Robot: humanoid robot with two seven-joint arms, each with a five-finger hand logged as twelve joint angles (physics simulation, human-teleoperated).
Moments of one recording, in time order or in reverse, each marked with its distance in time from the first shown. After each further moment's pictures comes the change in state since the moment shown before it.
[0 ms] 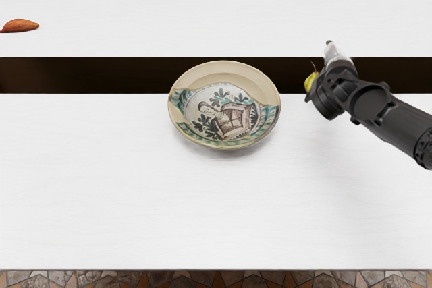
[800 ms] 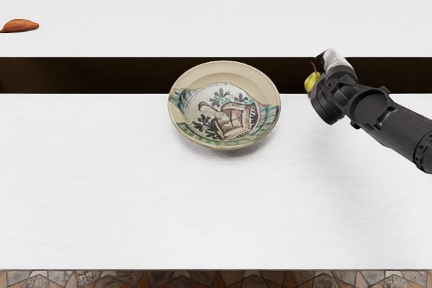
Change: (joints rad) left arm 0.000 0.000 0.000 0.000 0.000 0.000 0.000; right arm -0.019 -0.001 0.003 0.000 0.005 0.009 0.007
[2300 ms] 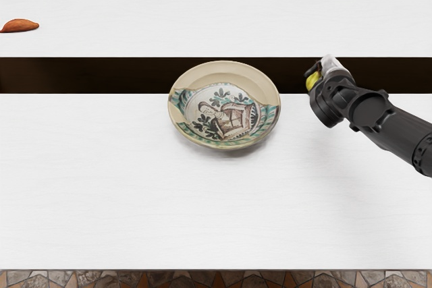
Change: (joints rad) left arm 0.000 0.000 0.000 0.000 0.000 0.000 0.000; right arm -0.013 0.003 0.004 0.001 0.014 0.021 0.000
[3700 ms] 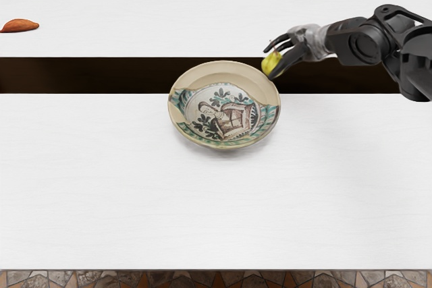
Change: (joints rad) left arm 0.000 0.000 0.000 0.000 0.000 0.000 0.000; right arm 0.162 -0.124 0.263 0.002 0.258 0.700 0.006
